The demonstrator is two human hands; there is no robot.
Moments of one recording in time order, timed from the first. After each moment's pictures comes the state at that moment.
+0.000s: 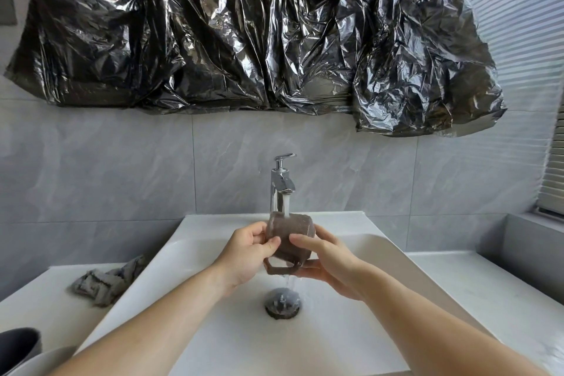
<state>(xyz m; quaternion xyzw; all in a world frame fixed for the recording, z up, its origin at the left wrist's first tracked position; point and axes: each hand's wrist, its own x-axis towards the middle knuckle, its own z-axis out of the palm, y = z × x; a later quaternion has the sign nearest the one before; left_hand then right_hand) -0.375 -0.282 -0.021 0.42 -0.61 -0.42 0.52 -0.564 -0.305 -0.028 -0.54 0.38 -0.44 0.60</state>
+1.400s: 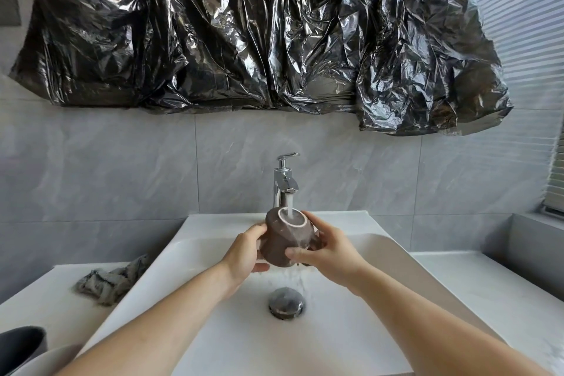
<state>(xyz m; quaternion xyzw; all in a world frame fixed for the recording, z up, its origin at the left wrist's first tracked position) -0.373 -0.291 -0.020 0.50 -0.54 -0.46 0.50 -0.563 -0.310 -0.030 -0.70 0.35 -0.47 0.41</state>
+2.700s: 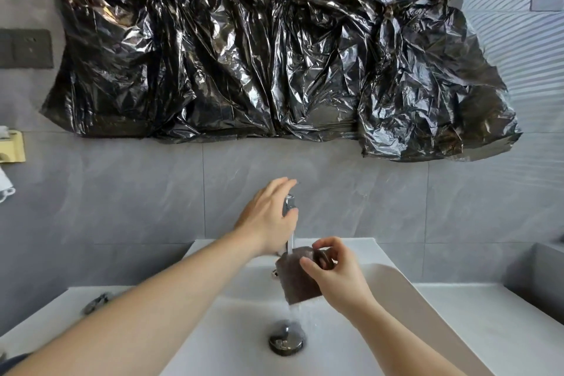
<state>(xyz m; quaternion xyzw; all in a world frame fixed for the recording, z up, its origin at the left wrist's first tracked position) -0.399 -0.309 0.080 0.53 -0.76 0.04 0.37 -0.567 -0.312 -0.028 -0.63 0.43 -0.57 0.32</state>
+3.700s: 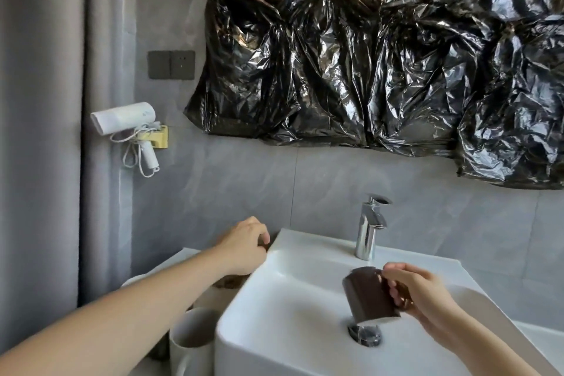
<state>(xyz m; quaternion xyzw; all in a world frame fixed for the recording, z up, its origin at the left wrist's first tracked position) -0.208 -0.210 0.034 0.71 -0.66 0.01 0.24 -0.557 -0.280 -0.009 -0.56 0.43 -0.48 0.52</state>
